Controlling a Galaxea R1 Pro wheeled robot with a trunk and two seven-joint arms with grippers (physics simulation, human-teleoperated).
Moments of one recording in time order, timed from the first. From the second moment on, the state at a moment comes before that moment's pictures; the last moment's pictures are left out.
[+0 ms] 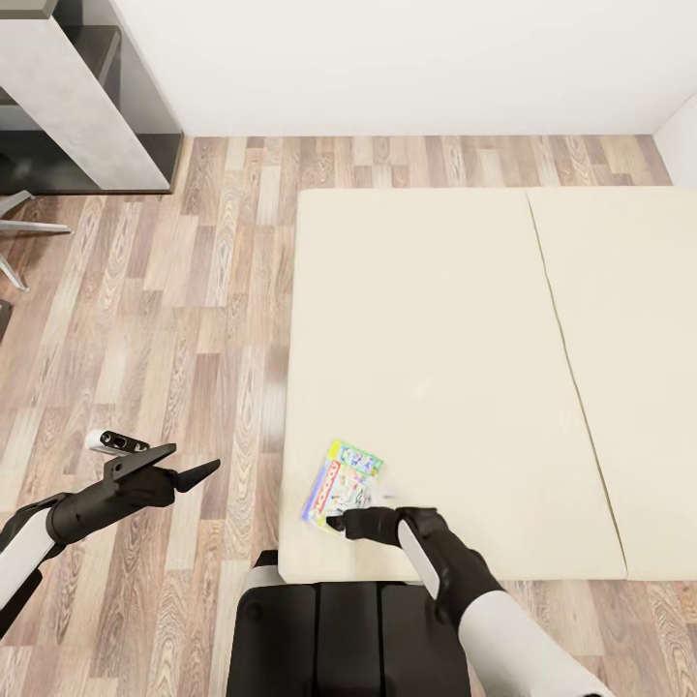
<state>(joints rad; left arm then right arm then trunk) -0.41 0.51 -0.07 -1.32 1.26 1.02 -1.13 -0.67 0.17 0.22 -0.68 -0.23 0.52 0.28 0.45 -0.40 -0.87</state>
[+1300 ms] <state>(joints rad) -0.41 0.51 -0.07 -1.32 1.26 1.02 -1.13 -0.65 0.17 0.13 -0.99 -0.24 0.70 0.28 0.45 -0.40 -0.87</state>
